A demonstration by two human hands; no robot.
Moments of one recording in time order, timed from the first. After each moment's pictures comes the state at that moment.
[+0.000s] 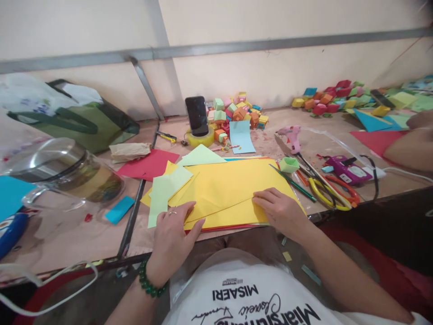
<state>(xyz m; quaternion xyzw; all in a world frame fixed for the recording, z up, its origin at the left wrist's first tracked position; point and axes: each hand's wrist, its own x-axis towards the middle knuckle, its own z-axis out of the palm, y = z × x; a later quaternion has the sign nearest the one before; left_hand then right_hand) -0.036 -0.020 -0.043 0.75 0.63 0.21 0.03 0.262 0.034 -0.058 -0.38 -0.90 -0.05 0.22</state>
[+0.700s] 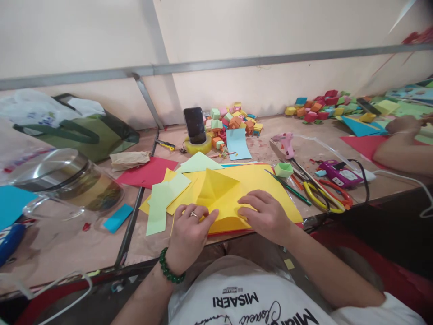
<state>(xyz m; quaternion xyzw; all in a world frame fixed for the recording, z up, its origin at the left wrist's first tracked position) -0.002 0.000 -0.030 0.84 0.43 0.27 -0.17 0.226 0.032 -0.029 -0.28 -0.89 -0.09 0.34</state>
